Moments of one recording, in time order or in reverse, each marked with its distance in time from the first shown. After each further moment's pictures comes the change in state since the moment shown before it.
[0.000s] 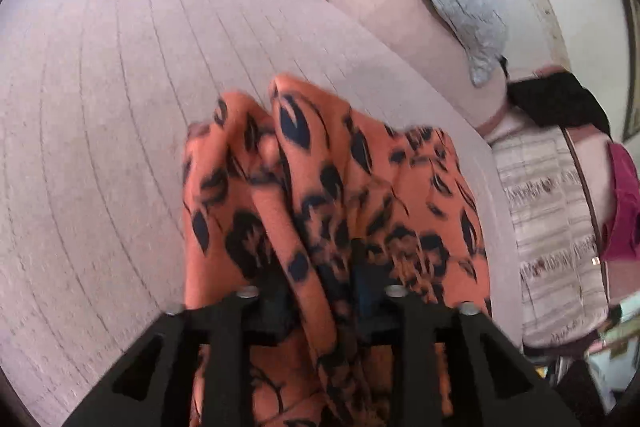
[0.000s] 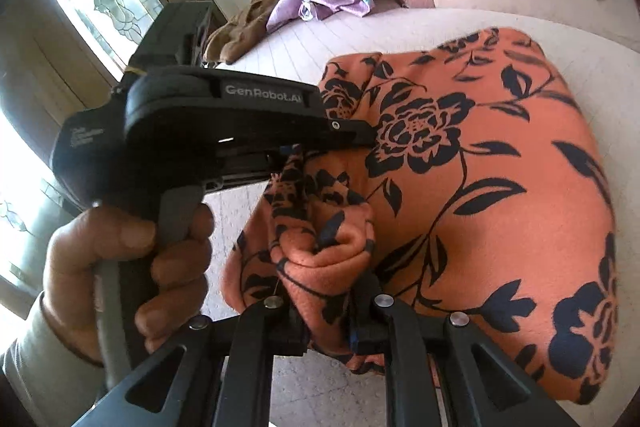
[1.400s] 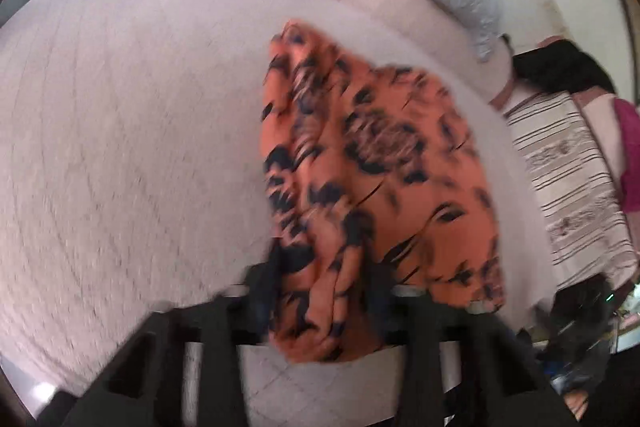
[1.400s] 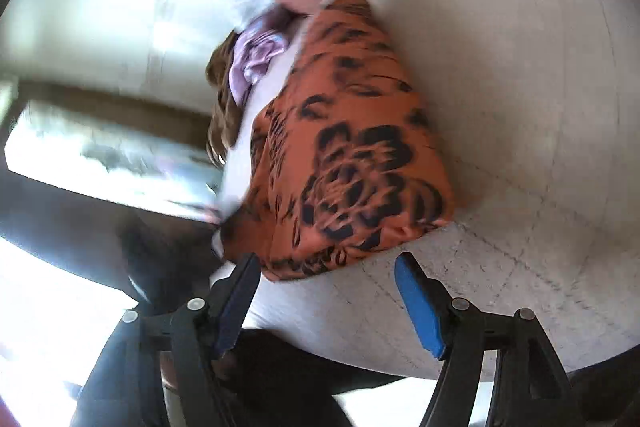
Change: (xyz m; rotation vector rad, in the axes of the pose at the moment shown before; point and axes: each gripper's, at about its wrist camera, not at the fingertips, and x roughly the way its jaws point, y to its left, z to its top) left arm -0.047 0.031 -0.077 0.094 -0.023 0.122; right arm -0.057 -0.088 -0.074 0.671 -0.090 0.369
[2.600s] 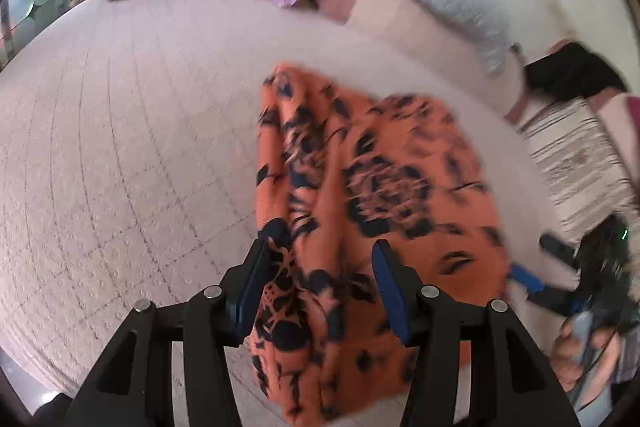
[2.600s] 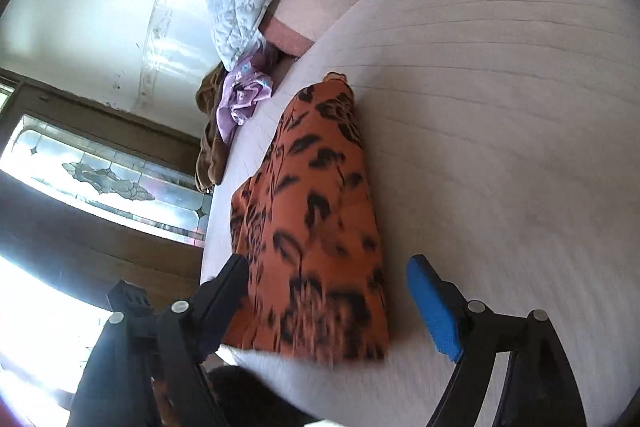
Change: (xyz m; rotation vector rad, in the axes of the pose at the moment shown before) left arm 0.013 -0.011 0.030 0.025 -0.077 0.099; right arm -0.014 -0.006 0.107 -0.116 -0.035 -0.098
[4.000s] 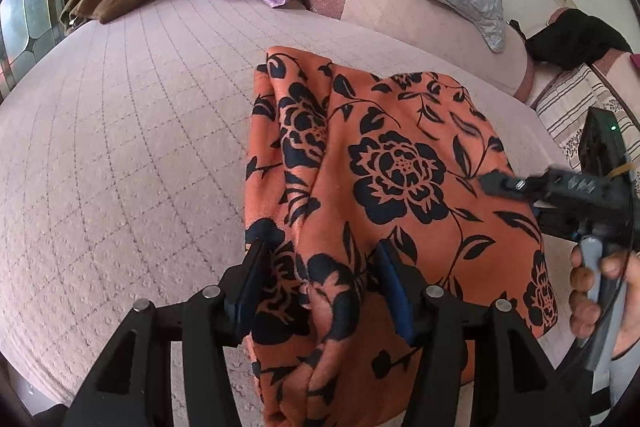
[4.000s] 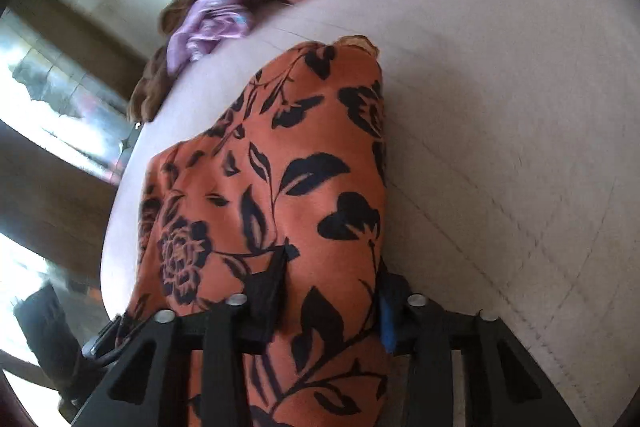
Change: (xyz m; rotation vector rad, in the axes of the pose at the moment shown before) left arm 0.011 -0.013 -0.011 0.098 -0.033 0.053; right arm 0.093 0.034 0.039 -0.213 0.118 -0.270
